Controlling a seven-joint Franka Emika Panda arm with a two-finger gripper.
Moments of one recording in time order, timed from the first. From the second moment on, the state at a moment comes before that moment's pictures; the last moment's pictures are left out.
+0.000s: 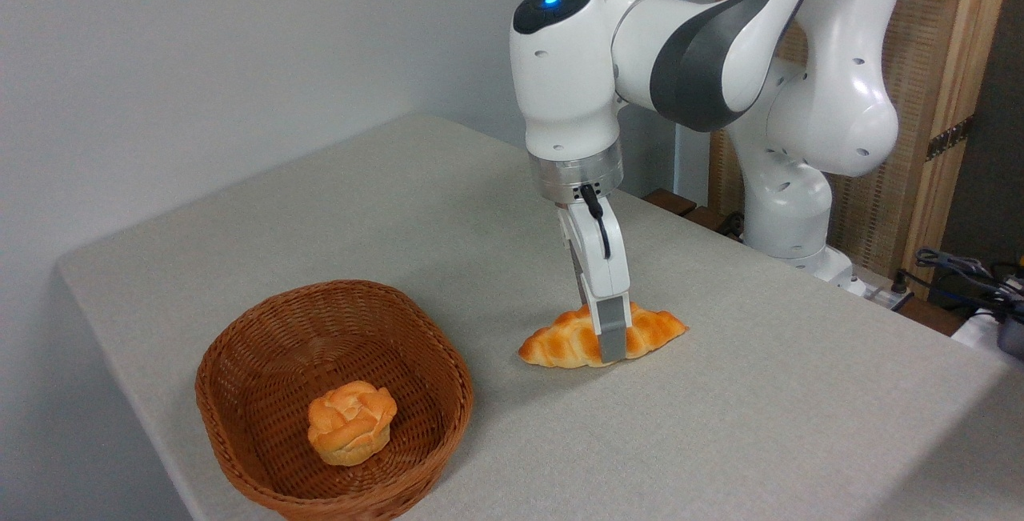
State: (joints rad) arm -0.15 -0.44 0.18 -2.56 0.08 2.05 1.29
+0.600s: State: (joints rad) arm -0.15 -0.44 0.18 -2.52 0.08 1.98 1.29
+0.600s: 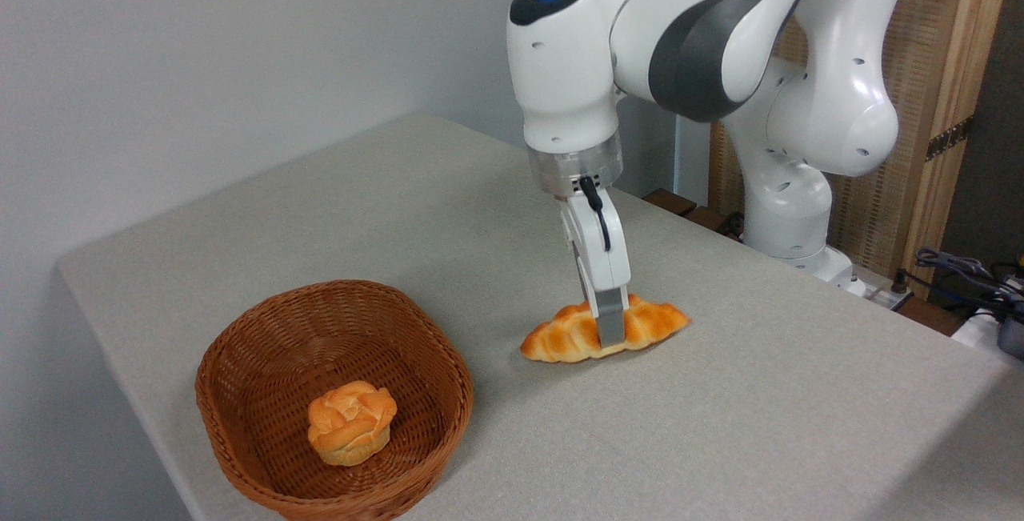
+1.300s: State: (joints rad) arm -0.19 -0.09 0.21 -1.88 -0.13 1.73 1.04
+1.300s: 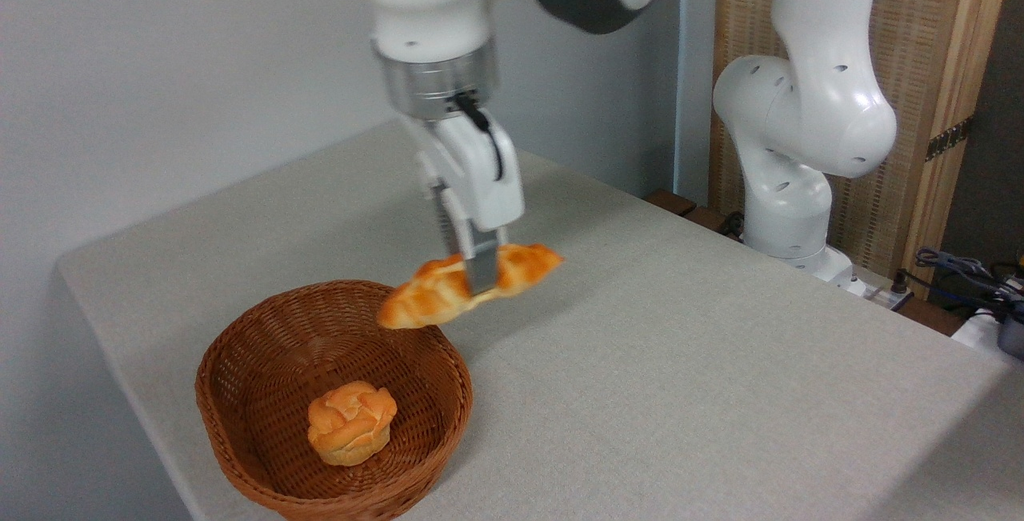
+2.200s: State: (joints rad) arm -0.20 0.21 0.07 -1.60 -0.16 1.75 0.61
